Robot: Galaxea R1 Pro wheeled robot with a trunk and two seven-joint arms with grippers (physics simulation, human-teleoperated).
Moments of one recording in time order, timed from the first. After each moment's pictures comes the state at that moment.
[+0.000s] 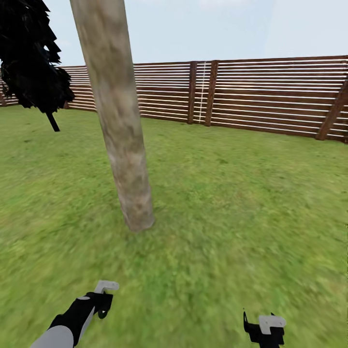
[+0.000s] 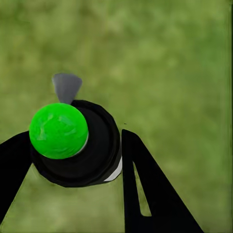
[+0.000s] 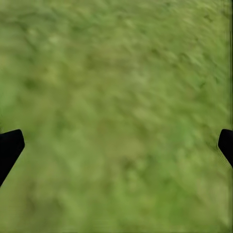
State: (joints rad) left arm -0.59 0.02 0.57 -0.34 -0.68 0.15 -0.18; right arm -0.40 -0.07 -0.10 -0.10 0.23 -0.65 -0.27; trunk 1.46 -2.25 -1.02
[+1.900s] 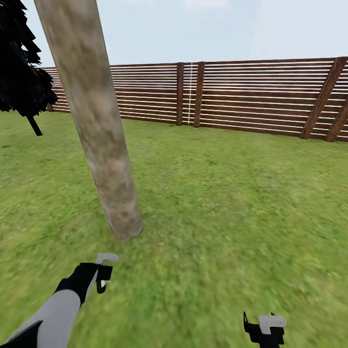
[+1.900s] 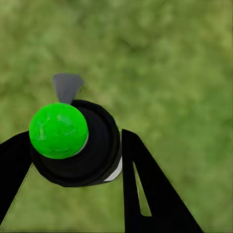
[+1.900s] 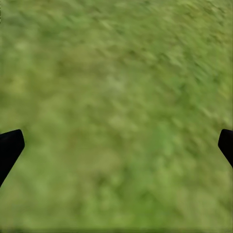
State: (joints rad) left arm -0.76 0.02 0.56 -0.40 -0.68 0.39 -0.17; right arm -0.40 -0.07 -0.10 -0.10 0.24 -0.65 -0.27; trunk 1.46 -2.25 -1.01
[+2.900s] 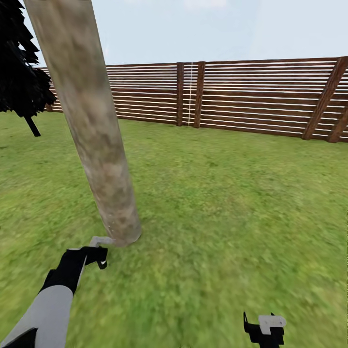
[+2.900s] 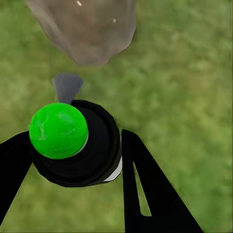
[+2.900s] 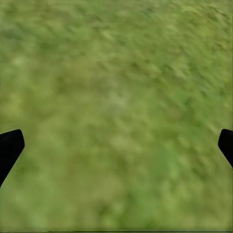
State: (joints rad) left arm -0.74 0.02 0.55 -0.67 -0.68 0.39 -0.42; right arm -0.40 -0.07 -0.10 -0.10 0.24 -0.65 -0.27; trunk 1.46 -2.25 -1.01
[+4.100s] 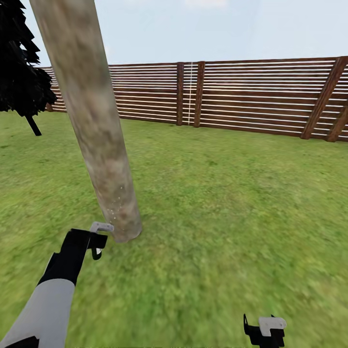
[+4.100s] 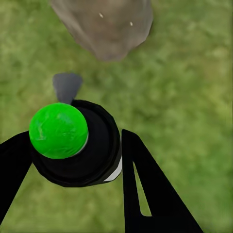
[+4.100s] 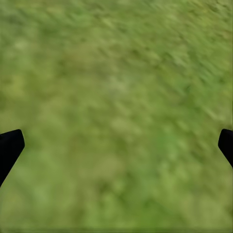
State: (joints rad) left arm -0.74 0.02 0.32 -0.95 -0.66 0.73 -0.42; right arm -0.40 -0.07 -0.10 -0.09 0.24 -0.65 -0.27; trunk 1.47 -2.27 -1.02
